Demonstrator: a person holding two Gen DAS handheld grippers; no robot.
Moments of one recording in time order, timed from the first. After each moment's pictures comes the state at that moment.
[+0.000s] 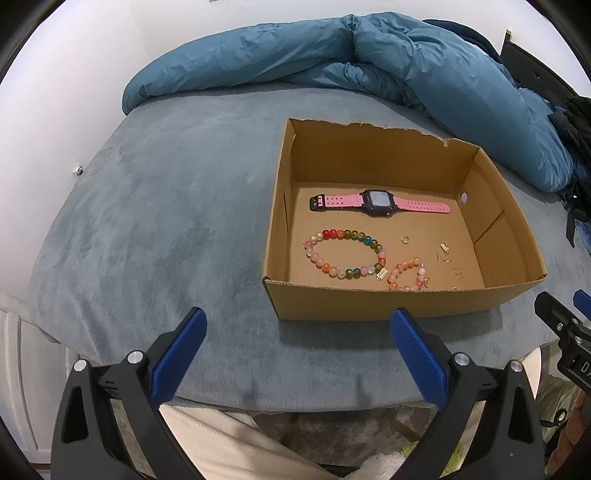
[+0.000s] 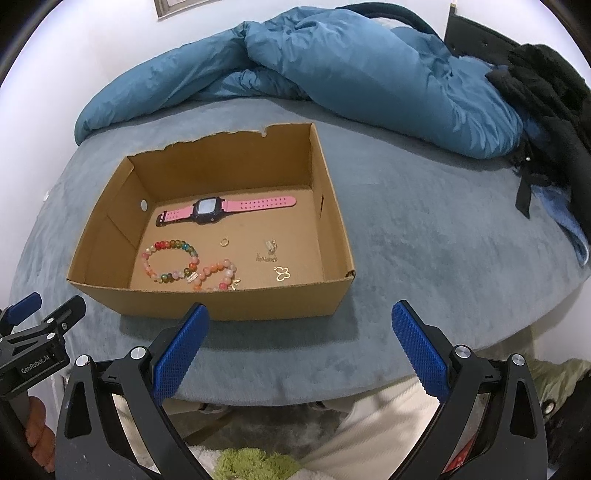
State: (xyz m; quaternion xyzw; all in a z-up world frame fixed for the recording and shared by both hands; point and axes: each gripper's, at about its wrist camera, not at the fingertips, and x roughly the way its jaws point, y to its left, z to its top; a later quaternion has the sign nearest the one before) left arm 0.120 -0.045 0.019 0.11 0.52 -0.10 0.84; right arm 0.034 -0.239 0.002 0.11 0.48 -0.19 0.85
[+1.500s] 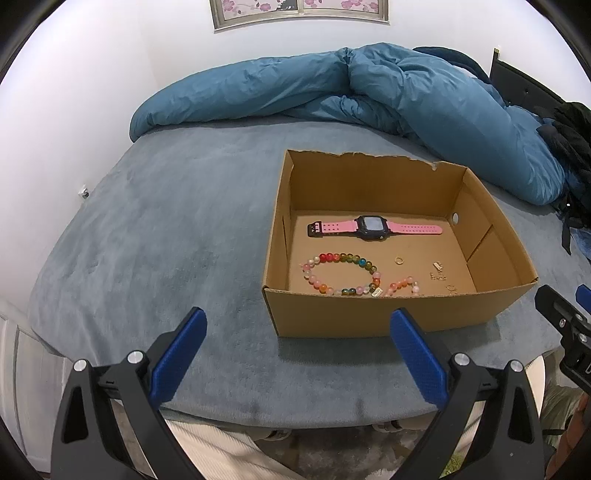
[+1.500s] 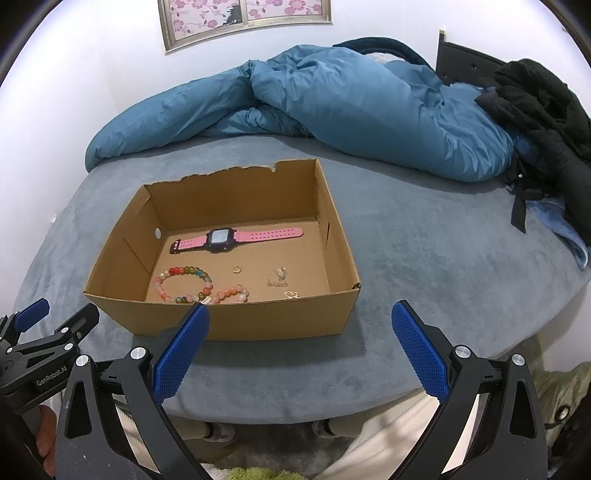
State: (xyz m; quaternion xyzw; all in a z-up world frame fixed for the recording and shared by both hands) left arm 0.098 -0.042 0.025 0.10 0.45 -0.11 0.88; right arm 0.017 -0.220 0.011 0.11 0.41 -0.20 0.88
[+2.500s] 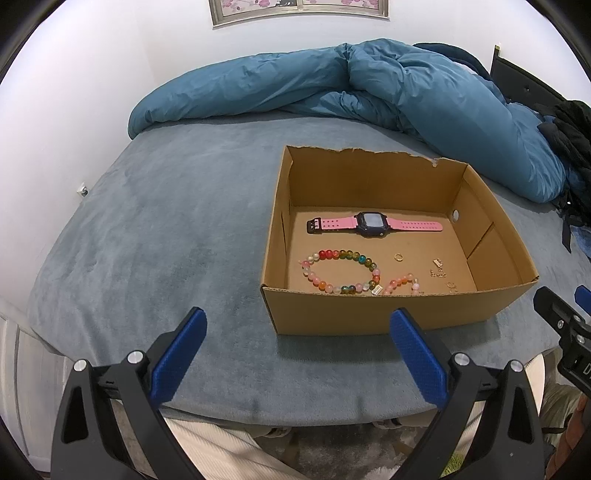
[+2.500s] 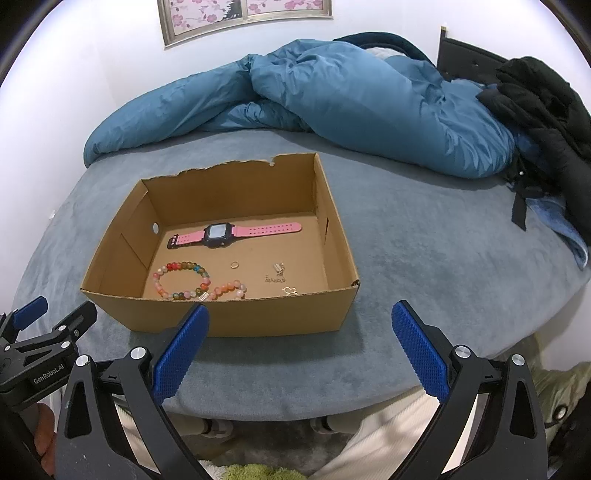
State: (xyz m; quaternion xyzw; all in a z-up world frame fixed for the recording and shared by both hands) left arm 0.100 -0.044 0.023 0.10 0.46 -0.11 0.87; right arm 0.017 -0.224 0.009 0.11 0.42 -0.19 0.88
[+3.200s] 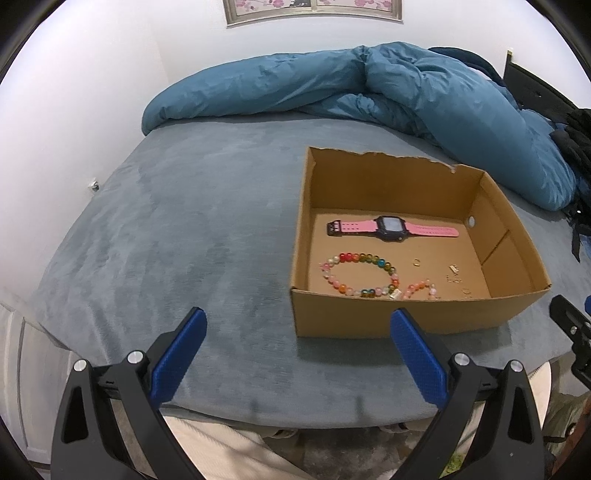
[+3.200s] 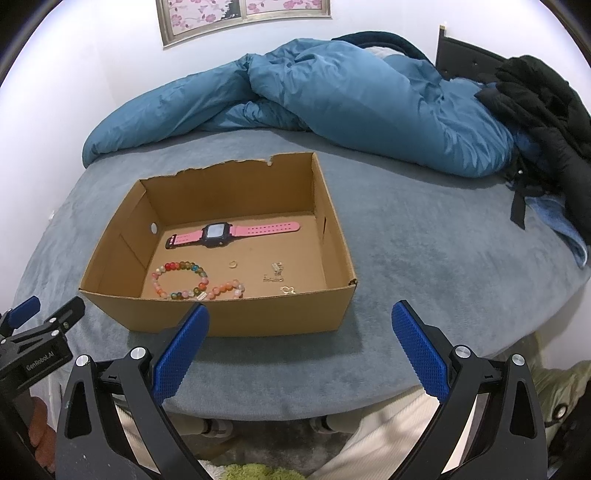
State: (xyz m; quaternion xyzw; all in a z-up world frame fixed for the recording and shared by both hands) left arm 0.107 -0.027 0.023 0.10 0.46 -0.08 0.88; right arm 0.018 -0.224 0.008 0.11 0.42 -0.20 0.88
